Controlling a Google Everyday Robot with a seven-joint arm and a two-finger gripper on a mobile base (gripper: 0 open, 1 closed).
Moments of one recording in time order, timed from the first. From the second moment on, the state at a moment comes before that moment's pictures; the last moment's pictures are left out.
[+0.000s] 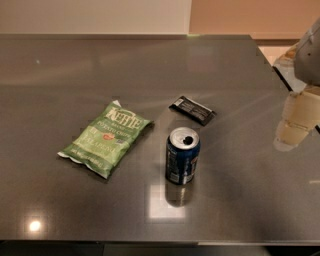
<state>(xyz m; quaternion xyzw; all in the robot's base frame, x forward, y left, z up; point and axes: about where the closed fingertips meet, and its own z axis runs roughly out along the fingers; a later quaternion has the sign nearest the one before) 0.438 -0.217 0.976 -0.60 0.78 -0.03 0.16</state>
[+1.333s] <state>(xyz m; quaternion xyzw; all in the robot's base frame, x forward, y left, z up) 0.430 -0.160 0.953 -0.65 0.72 0.07 0.23</state>
